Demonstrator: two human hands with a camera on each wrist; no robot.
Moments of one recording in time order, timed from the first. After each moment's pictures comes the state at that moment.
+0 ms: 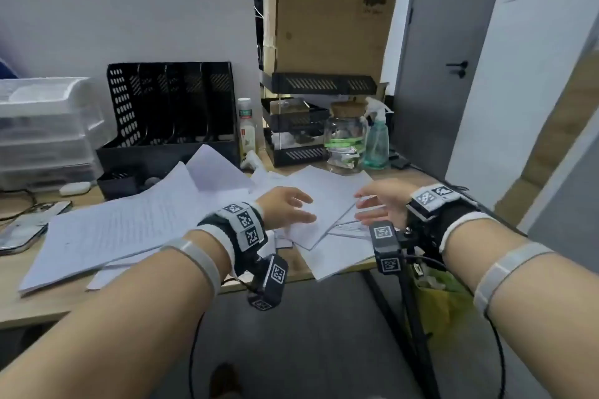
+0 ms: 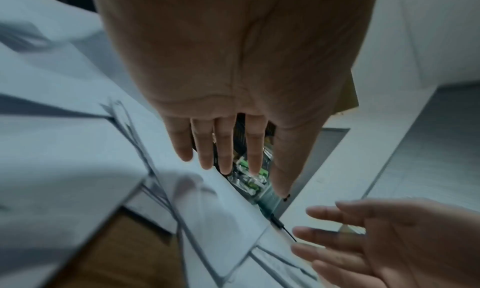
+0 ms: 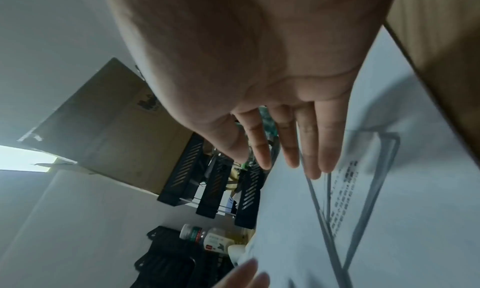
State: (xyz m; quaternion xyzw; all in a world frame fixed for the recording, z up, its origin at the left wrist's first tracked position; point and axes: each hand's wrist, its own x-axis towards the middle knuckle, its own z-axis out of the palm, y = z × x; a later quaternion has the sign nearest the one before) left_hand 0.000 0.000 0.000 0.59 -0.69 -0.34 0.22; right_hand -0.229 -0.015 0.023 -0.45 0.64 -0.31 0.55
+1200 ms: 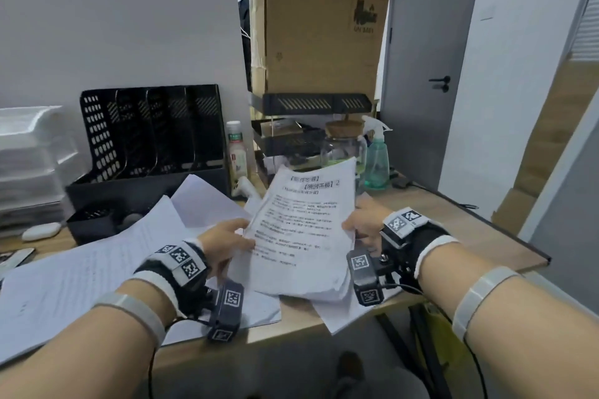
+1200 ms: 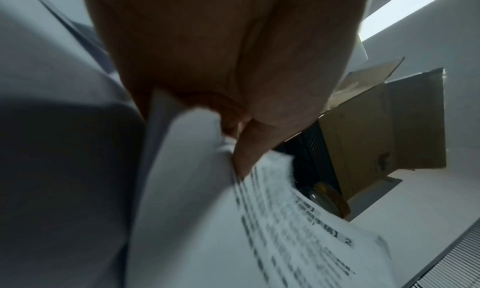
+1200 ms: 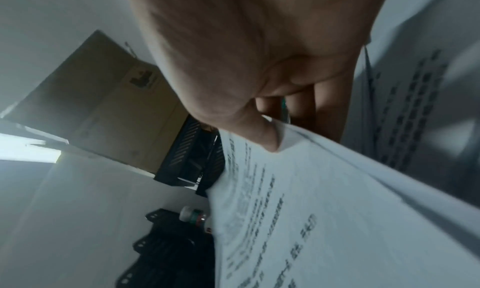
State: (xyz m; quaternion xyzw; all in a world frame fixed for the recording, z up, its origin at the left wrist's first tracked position) left_hand 0.095 -0.048 -0.027 0.60 -0.55 -0.47 0.33; right_hand -0.189 -0.059 0.007 -0.56 0.64 -0.29 0.43
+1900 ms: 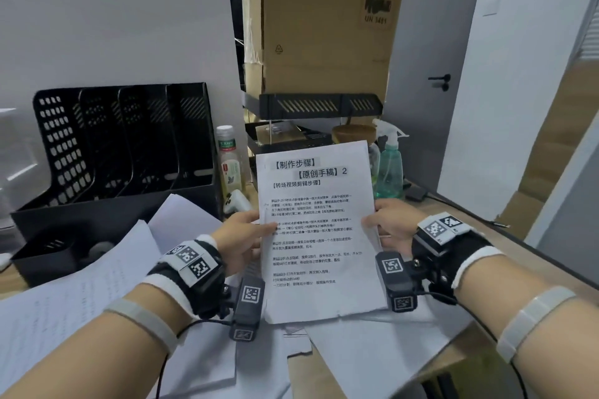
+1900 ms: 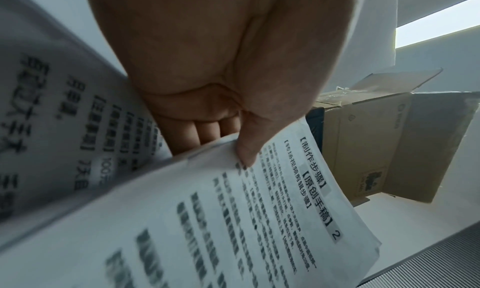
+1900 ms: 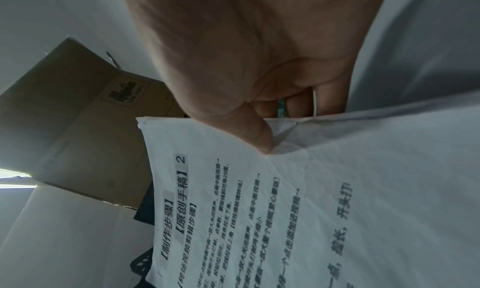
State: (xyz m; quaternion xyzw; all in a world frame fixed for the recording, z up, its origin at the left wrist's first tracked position) left_hand 0.071 -0.135 -0.015 0.51 -0.49 -0.58 0.40; right_hand -0.217 -0.143 0.002 -0.55 0.63 -0.33 0.44
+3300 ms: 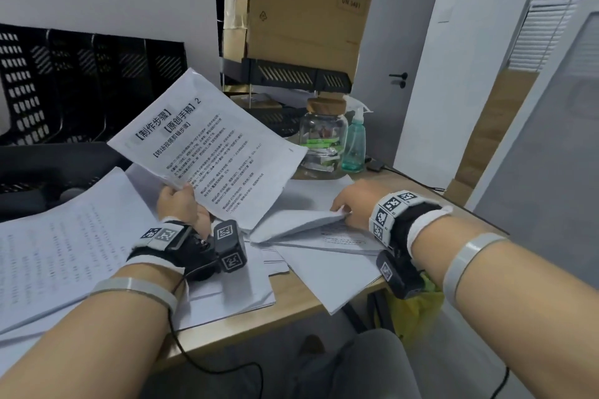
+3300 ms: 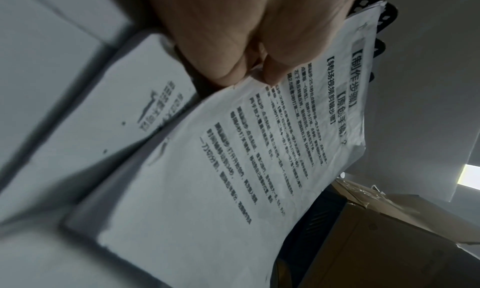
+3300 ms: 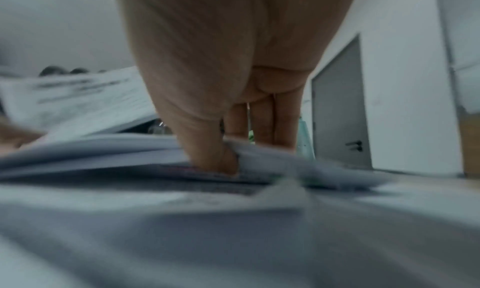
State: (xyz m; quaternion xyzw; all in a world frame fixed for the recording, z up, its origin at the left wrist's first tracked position) left_hand 0.097 -0.092 -0.045 0.46 -0.20 -0.50 0.71; right_hand -0.187 -0.049 0.010 -0.75 0.65 0.11 -0.05
